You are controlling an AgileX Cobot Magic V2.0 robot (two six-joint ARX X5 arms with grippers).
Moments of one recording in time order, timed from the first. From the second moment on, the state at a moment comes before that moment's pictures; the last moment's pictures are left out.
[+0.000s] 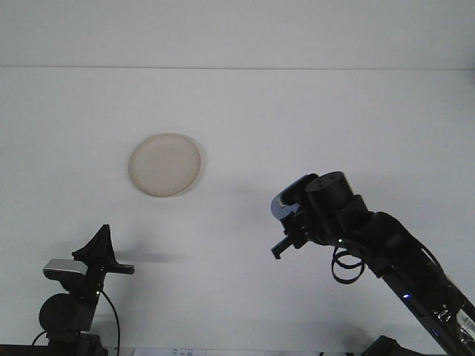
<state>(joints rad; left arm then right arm) -0.09 0.01 0.03 0.15 -0.01 -0.09 0.68 1.25 1.36 -1.07 -0.11 0.05</state>
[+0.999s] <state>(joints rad) -0.09 0.01 0.03 0.15 -0.01 -0.09 0.96 1.71 1.47 -1.24 -0.13 0.00</state>
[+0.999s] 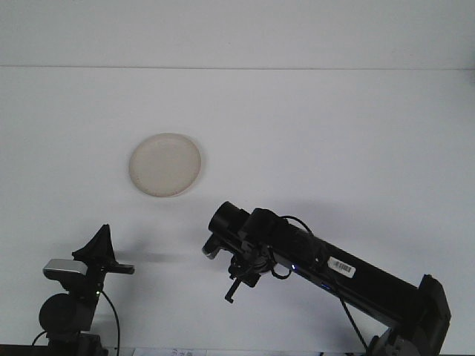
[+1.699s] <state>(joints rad) -0.09 0.01 0.03 0.15 -0.01 -0.09 0.96 1.77 1.52 -1.30 -0.18 -0.02</state>
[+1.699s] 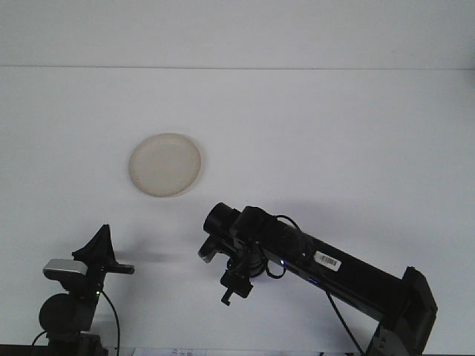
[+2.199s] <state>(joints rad) -0.09 0.01 0.03 0.15 -0.01 -0.09 0.86 1.59 1.66 -1.34 -0.14 -0.11</state>
